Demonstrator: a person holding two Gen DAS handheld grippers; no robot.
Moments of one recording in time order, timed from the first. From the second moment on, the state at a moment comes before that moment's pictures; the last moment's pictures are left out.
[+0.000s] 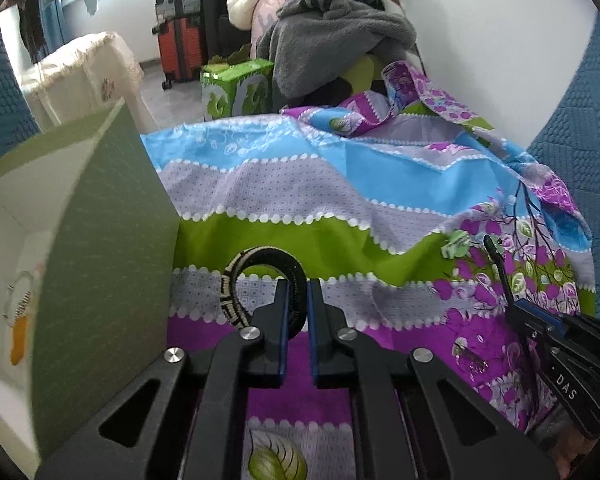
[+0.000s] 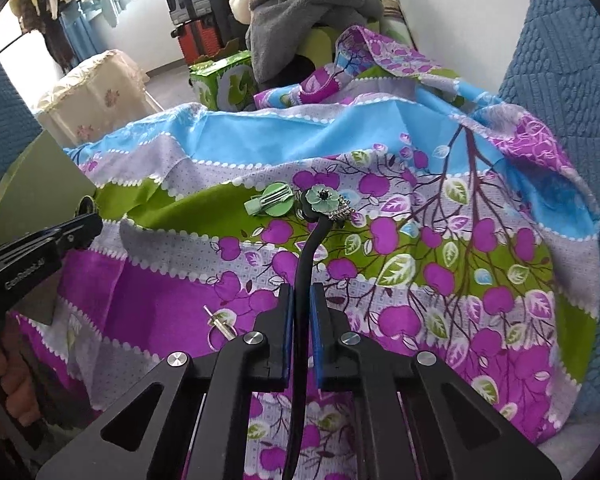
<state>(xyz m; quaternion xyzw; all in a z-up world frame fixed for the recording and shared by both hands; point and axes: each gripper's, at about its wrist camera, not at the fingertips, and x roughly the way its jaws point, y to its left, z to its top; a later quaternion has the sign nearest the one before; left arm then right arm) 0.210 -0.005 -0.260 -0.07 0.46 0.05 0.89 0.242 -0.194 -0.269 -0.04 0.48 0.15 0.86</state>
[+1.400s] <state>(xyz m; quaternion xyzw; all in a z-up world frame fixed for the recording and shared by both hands) 0.130 0.096 -0.035 -0.10 0.34 0.06 0.93 0.198 -0.086 -0.026 -0.02 0.33 0.25 0.91</state>
